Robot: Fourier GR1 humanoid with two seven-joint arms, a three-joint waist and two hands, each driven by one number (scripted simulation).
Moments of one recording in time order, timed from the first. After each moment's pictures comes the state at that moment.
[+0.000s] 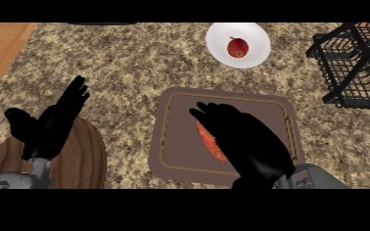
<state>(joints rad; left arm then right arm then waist) -0.07 0.46 -0.19 -1.56 0.36 0.18 0.14 -0.50 -0.37 0.67 -1.96 0.33 0.44 0.87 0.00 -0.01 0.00</state>
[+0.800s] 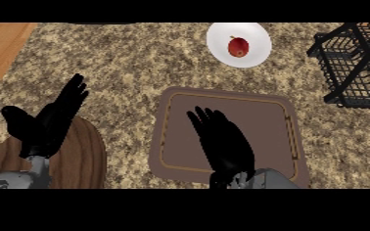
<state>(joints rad) -0.07 0.41 -0.12 -1.56 0.30 0.11 0.17 -0.38 -0.20 0.74 -1.73 0.65 0.38 0.84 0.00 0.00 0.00</state>
